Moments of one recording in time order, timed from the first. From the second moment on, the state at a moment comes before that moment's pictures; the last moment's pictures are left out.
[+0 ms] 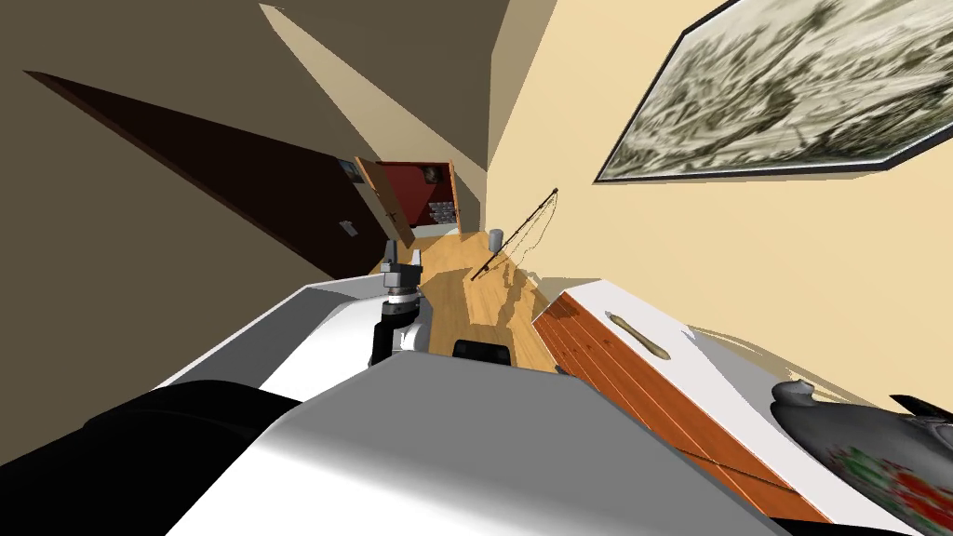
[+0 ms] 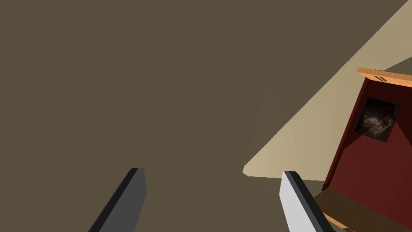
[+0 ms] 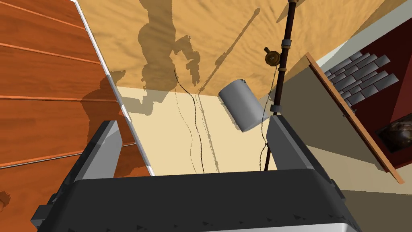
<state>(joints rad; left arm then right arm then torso) 0.51 0.03 -0.06 -2.40 0.01 -0.44 0.05 0.79 -0.76 0.15 -1.50 0.68 -0.32 -0.26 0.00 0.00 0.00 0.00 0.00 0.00</state>
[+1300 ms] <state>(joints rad) 0.51 0.03 -0.06 -2.40 0.01 -0.44 0.05 0.84 -0.96 0.14 -1.21 0.94 -0.24 -0.26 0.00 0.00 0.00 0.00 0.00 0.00</state>
